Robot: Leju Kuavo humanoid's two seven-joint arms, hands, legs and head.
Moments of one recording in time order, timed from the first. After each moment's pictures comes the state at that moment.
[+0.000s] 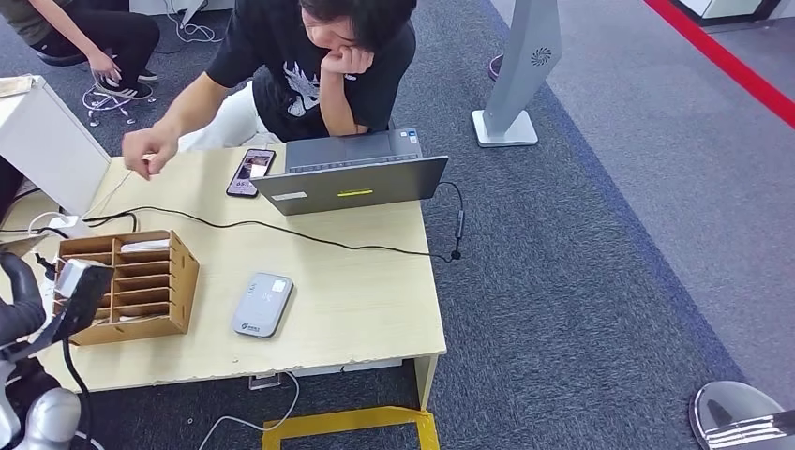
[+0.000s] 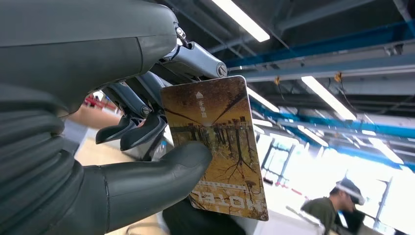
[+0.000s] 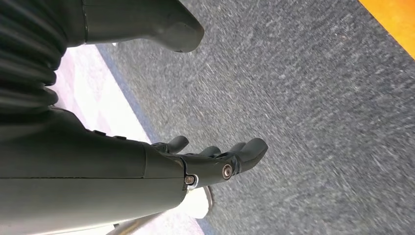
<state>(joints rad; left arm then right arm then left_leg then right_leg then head) -0.24 0.19 0.00 -1.40 -1.24 0.60 0.09 -0.05 0.12 -0.31 -0.20 1.37 -0.27 0.11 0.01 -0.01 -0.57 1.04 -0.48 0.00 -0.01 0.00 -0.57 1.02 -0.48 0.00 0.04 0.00</state>
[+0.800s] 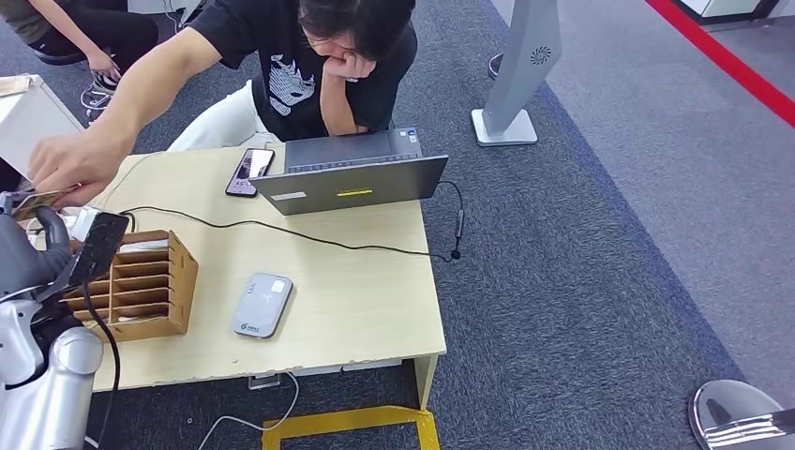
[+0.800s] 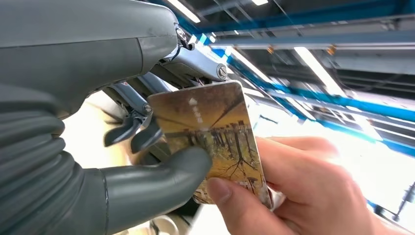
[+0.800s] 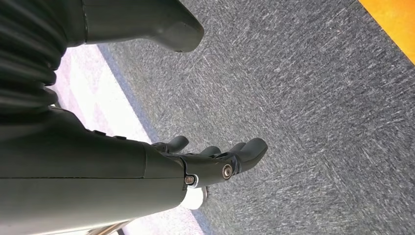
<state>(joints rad) -0.46 0.10 -0.04 -1.16 -1.10 0.59 -0.01 -0.07 0.13 -0.29 -0.20 1.38 -0.25 0.12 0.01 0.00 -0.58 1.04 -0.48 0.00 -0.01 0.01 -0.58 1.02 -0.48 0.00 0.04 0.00</state>
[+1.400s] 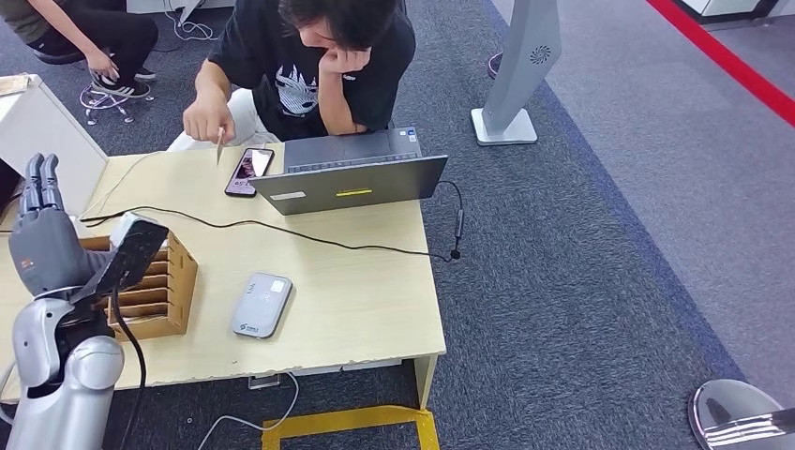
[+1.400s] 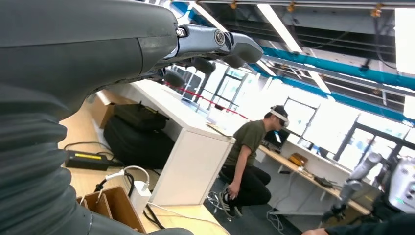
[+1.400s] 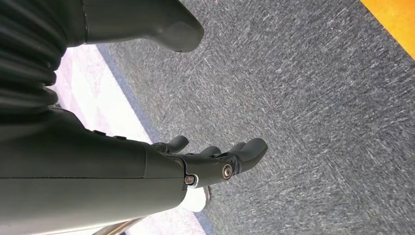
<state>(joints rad) -0.38 0.10 -0.16 -1.37 -1.01 0.37 0.01 -0.06 0.13 -0.29 -0.20 1.36 -0.27 0.12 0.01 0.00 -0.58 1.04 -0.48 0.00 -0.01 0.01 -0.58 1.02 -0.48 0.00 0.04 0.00</state>
